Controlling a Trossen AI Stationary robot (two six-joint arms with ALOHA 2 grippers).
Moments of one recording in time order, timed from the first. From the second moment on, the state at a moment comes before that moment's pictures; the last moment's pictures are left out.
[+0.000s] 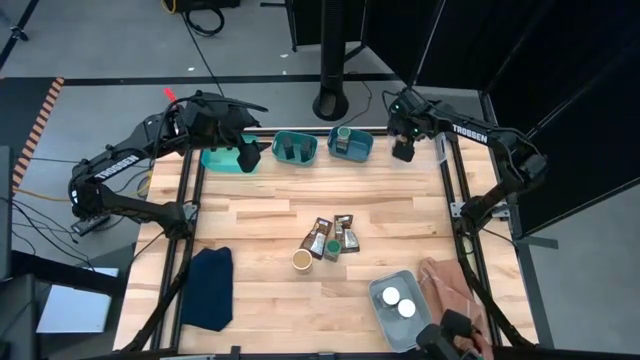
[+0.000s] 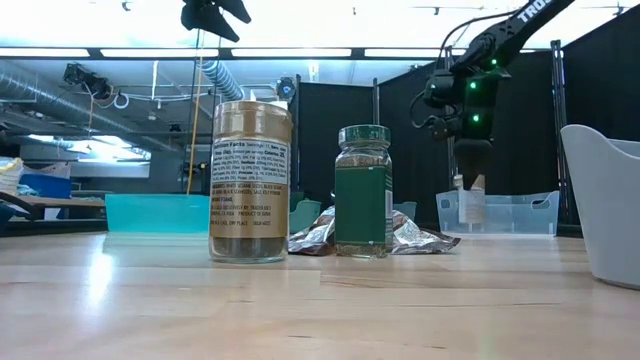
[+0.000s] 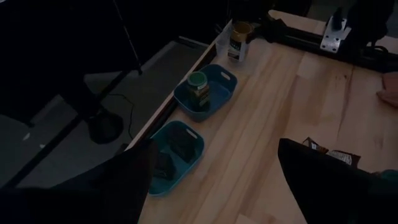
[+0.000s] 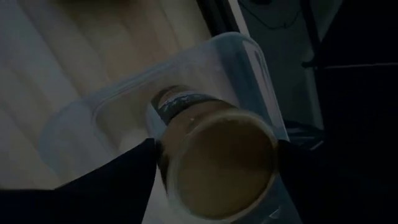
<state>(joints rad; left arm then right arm) 0.41 1.15 1.45 -0.87 -0.12 -0.03 -0.88 1.55 1.12 -0.80 0.23 -0.47</state>
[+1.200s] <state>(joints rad) 0.35 1.15 1.45 -0.91 -0.01 -0.03 -0.16 1.55 1.67 -1.03 -0.18 -0.14</state>
